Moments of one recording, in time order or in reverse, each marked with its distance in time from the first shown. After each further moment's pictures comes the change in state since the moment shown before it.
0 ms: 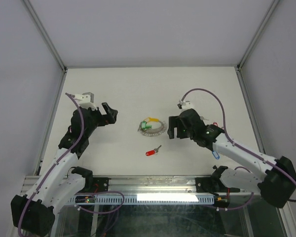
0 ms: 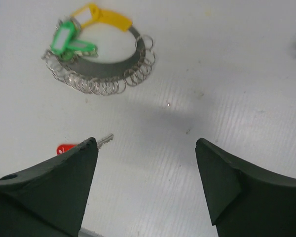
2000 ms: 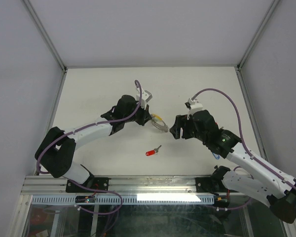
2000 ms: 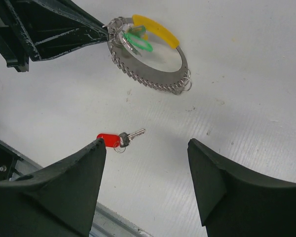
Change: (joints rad) left arm -0.385 0.680 0.329 0.210 0.264 0.294; right arm 0.000 -0.295 0.003 -0.032 -0.063 -0.016
